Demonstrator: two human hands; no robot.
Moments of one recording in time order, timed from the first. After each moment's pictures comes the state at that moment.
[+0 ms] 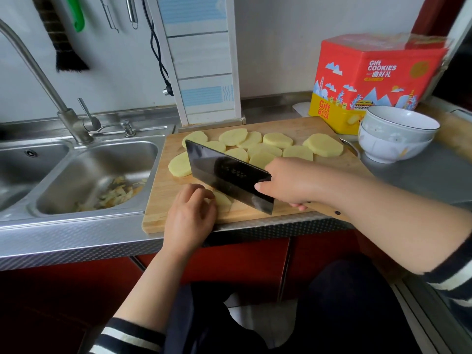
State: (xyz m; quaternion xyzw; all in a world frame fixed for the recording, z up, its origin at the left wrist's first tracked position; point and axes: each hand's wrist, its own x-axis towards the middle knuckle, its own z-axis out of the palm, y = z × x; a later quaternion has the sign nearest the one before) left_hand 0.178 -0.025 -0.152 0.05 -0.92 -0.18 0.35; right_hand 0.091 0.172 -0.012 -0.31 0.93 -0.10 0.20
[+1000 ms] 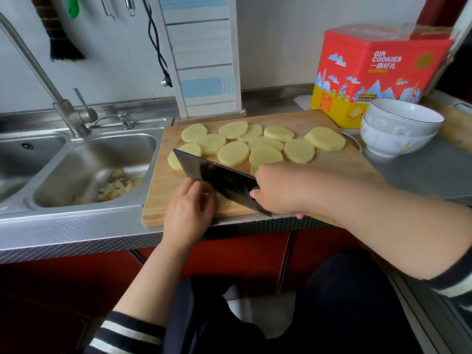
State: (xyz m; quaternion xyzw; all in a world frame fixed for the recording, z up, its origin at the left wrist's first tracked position) left_hand 0.177 -0.024 -0.149 0.06 -0.92 -0.18 0.35; right_hand 0.113 0.157 -0.018 -0.32 0.93 0.01 0.19
